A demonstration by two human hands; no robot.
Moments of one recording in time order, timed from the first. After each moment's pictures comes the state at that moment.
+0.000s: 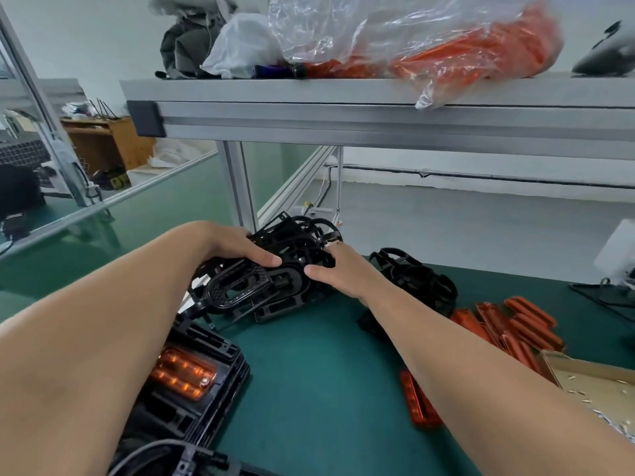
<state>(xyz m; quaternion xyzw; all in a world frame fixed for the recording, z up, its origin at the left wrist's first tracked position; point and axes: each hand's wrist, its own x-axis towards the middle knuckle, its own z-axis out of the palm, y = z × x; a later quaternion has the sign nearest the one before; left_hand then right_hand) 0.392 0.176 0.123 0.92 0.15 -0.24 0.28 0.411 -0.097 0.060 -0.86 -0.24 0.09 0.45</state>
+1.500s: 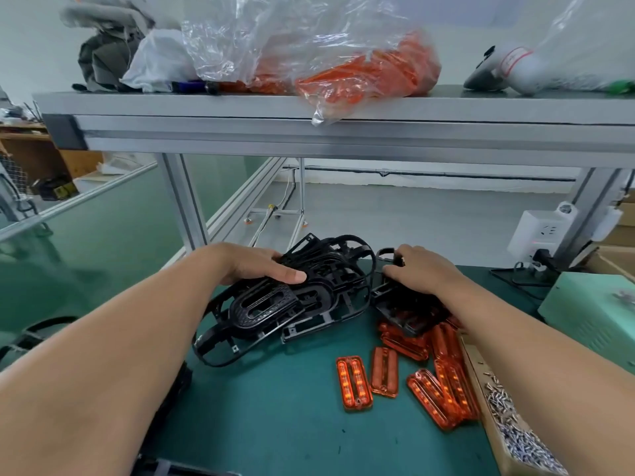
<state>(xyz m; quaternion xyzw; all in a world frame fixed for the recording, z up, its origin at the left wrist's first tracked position) 0.404 0.047 0.103 0.89 0.01 -0.31 0.35 0.451 -0.313 0.062 -0.99 -0.08 0.01 0.11</state>
